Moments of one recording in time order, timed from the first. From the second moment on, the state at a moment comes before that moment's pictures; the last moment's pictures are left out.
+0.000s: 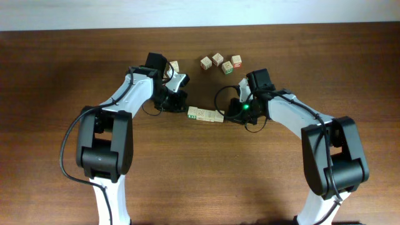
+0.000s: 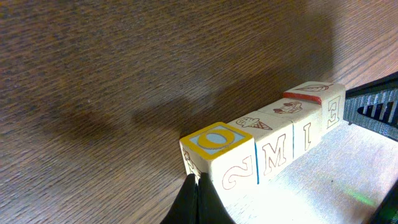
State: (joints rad) left arm -0.22 2.17 1.57 -0.82 0.55 0.09; right arm 0.25 1.96 1.17 -0.44 -0.53 0.42
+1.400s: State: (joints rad) left arm -0.20 2.17 1.57 -0.82 0.46 0.09; right arm 0.31 1.91 1.21 -0.43 -0.57 0.41
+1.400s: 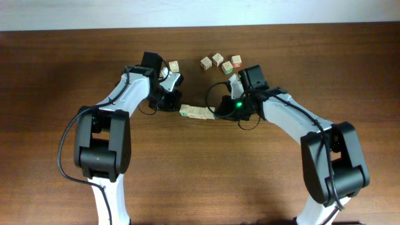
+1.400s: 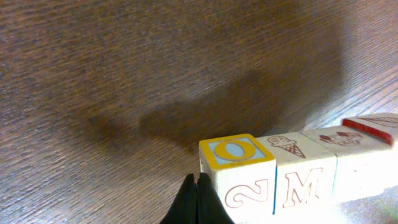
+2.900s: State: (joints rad) left arm -0.11 2.18 1.66 -0.77 0.44 0.09; right arm 0.45 1.84 1.30 -0.34 -0.53 0.44
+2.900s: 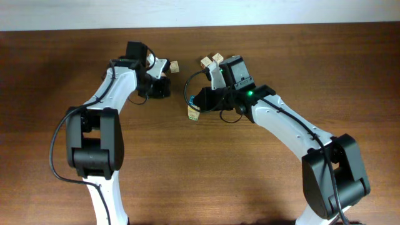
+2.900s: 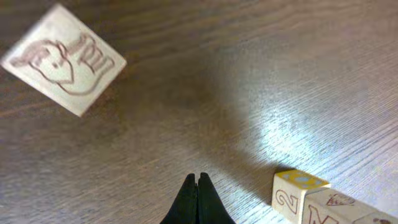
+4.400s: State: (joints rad) left arm -0.06 1.62 1.88 -1.20 0.03 -0.14; right arm 0.05 0.27 0.62 -0.49 0.08 0.01
